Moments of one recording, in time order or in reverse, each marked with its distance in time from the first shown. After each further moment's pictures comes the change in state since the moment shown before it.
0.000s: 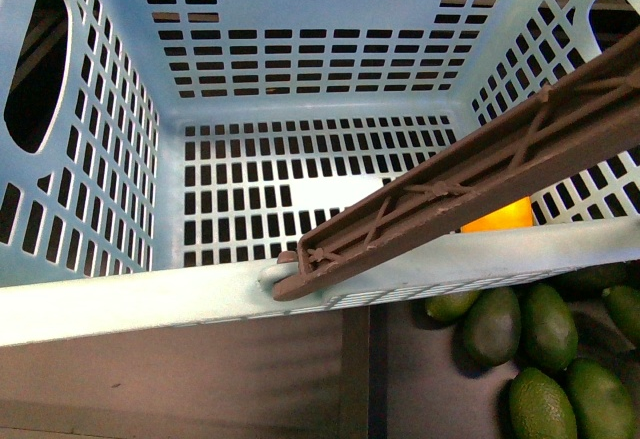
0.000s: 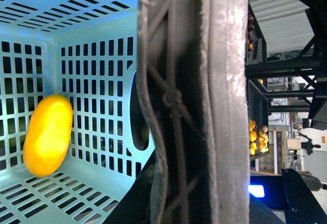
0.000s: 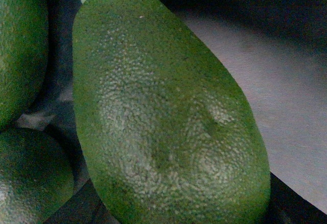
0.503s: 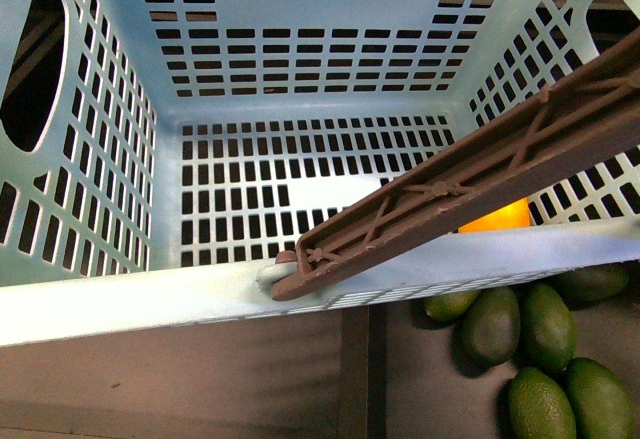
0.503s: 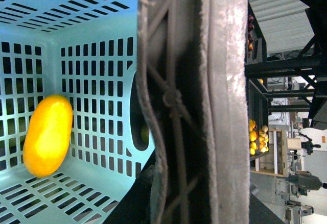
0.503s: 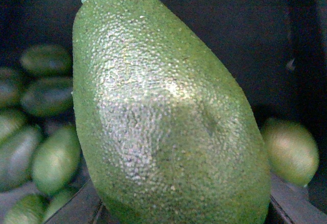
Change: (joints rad) left arm 0.000 0.000 0.000 0.000 0.000 0.000; right arm -0.195 -0.645 -0.217 -0.006 -0.262 0.166
